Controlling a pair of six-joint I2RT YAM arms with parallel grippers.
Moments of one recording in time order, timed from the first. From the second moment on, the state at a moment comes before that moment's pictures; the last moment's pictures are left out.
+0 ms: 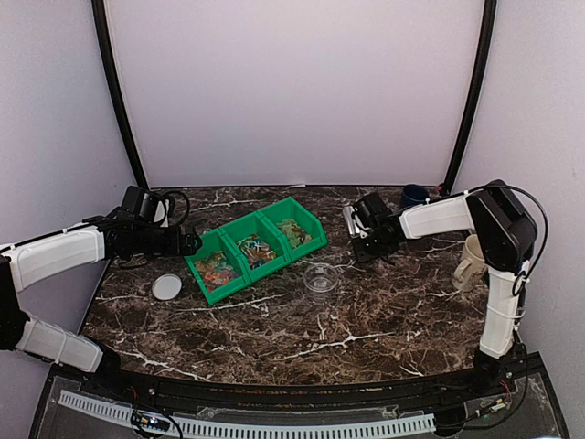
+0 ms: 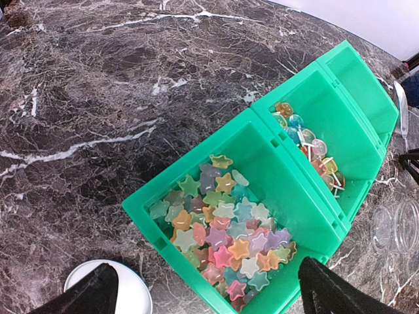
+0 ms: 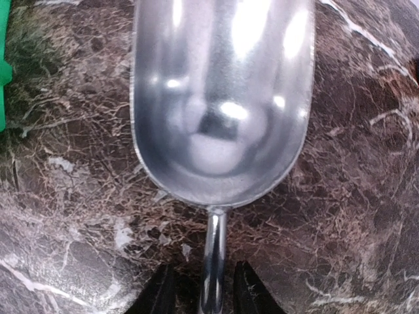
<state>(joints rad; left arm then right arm) -0.33 1.26 0.81 -0.36 0.01 -0.38 0.57 1.98 1.22 -0.29 0.24 0.18</state>
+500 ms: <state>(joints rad) -0.33 1.26 0.81 -0.36 0.06 -0.37 0.57 1.92 1.22 -0.33 0.26 0.13</state>
